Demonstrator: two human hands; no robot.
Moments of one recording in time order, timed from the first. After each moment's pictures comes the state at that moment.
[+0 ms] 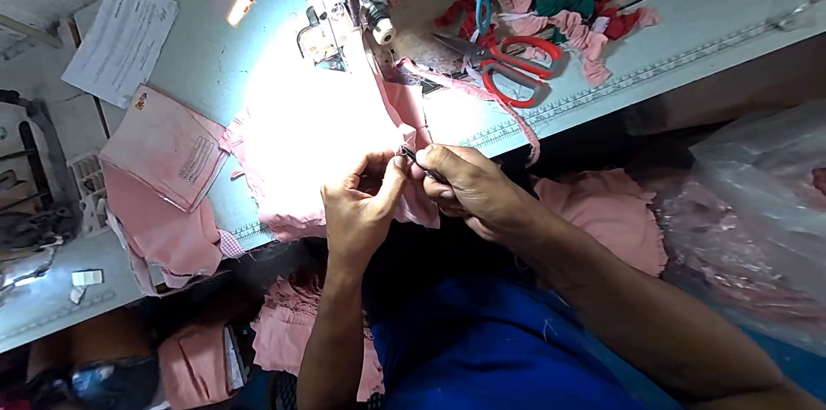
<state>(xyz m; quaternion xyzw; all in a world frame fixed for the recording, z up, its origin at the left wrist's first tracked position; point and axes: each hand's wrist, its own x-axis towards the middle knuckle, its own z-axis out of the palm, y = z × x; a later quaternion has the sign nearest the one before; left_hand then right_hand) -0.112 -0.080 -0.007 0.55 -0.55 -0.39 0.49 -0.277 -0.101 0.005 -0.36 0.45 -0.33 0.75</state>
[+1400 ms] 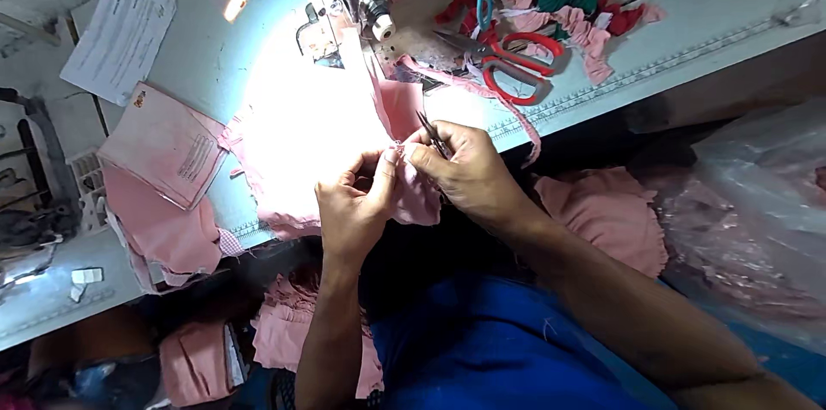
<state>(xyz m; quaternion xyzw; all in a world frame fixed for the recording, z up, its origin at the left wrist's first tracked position) -0.107 -0.081 -0.004 0.57 -0.57 -0.37 0.47 -0.274 -0.103 -0.004 -0.54 0.50 -0.39 0.55</state>
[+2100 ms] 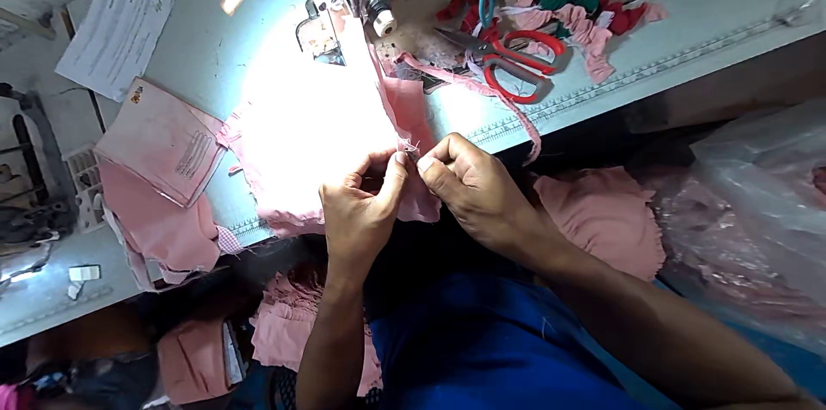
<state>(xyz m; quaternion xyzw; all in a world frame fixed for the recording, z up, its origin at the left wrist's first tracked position) -0.116 -0.076 0.002 0.57 -0.55 -0.38 0.48 -0.280 -0.085 0.010 -0.59 0.55 -0.31 0.50</state>
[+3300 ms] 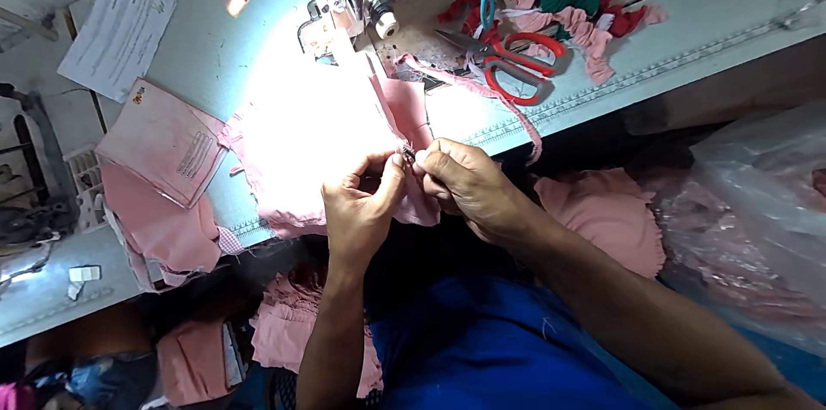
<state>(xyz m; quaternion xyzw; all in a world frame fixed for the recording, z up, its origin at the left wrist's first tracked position) -0.113 -0.077 -0.006 0.54 -0.53 -0.41 0.51 -0.276 -0.095 0.000 -0.41 0.45 -0.35 0.71</state>
